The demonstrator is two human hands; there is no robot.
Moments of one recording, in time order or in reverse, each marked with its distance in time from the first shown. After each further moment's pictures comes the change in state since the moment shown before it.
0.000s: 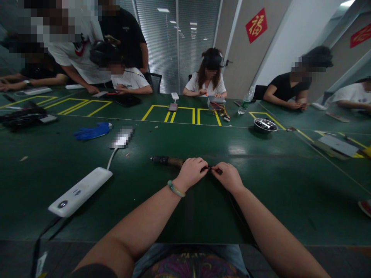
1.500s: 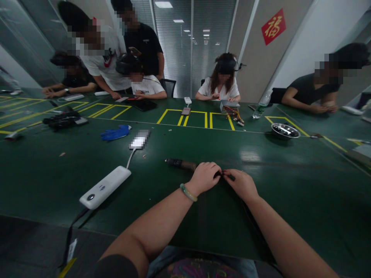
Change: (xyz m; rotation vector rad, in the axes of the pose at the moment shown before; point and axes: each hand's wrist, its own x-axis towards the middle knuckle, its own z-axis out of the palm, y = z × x) left_hand -0.003 0.000 -0.008 -0.010 -0.052 -0.009; right_hand 0.002 0.002 0.011 -0.067 -0.006 0.009
